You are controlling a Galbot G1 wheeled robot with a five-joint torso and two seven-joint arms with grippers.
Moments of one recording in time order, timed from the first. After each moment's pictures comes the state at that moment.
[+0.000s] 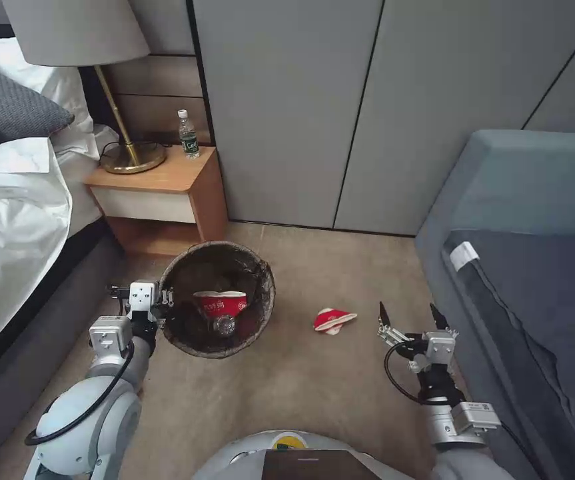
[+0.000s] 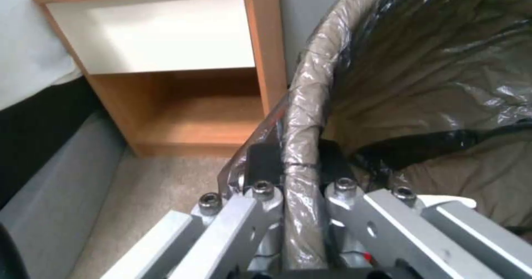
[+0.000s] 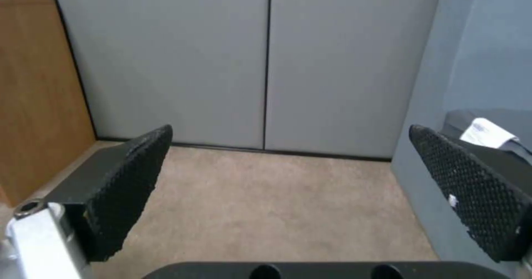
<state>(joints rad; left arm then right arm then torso) 1.63 -1.35 -0.66 -2.48 -0.22 0.64 -0.12 -1.93 1.45 0.61 2.30 0.10 0.11 0.09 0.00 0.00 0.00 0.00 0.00</state>
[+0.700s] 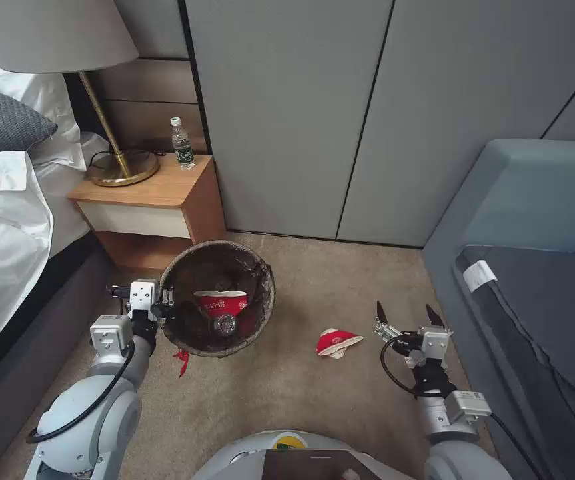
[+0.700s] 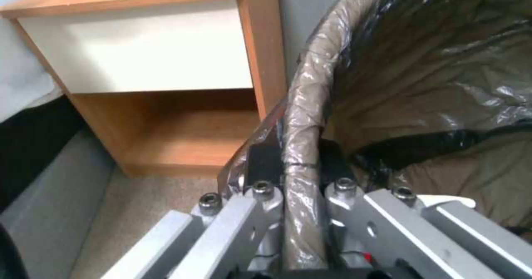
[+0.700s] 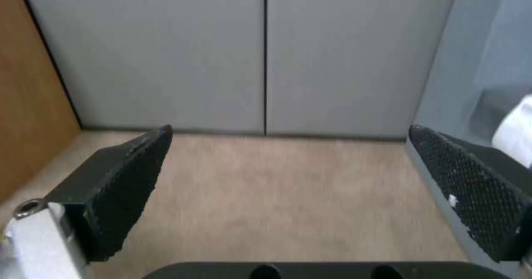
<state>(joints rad) 1.62 -1.34 -0.67 -2.47 -0.22 0.64 -0.12 -1.88 1.40 0.58 2.29 0.17 -0.02 0.16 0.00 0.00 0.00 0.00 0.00</state>
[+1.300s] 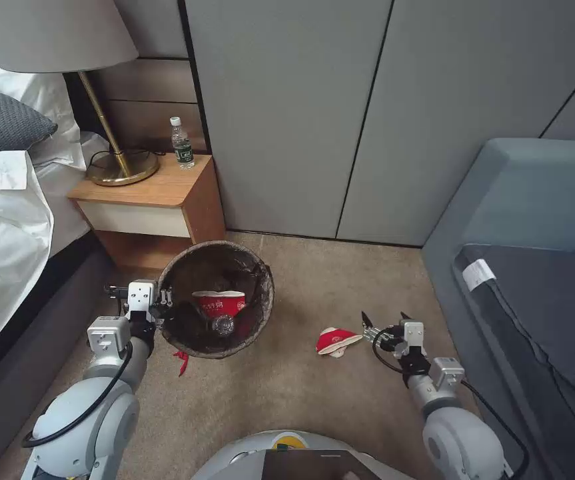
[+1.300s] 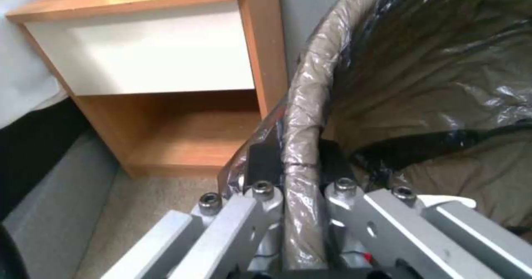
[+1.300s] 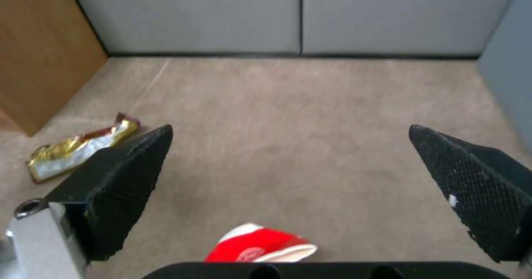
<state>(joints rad) 1.64 -1.34 -0.67 -2.49 -0.22 0.64 -0.12 -1.70 1.28 0.58 2.11 0.38 -0.24 0.06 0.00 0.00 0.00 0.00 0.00</state>
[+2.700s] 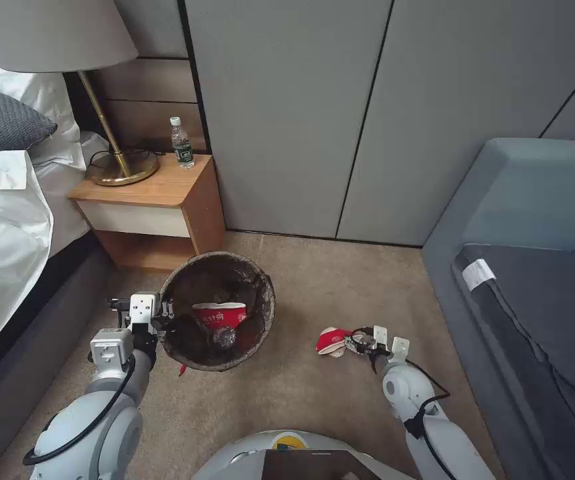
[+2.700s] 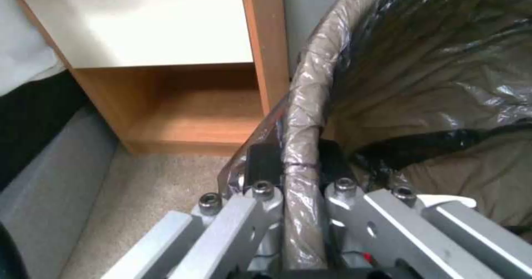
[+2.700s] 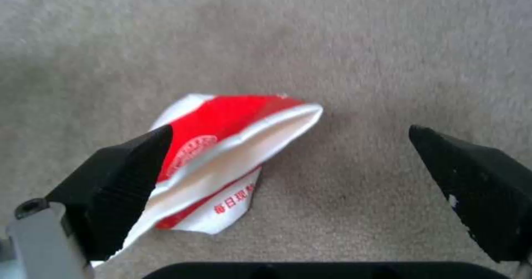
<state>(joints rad) 1.70 -1.39 -0.65 -2.50 -0.18 0.64 -0.12 -1.33 1.28 0.42 1.58 0.64 -0.46 0.24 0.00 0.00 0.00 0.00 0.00</state>
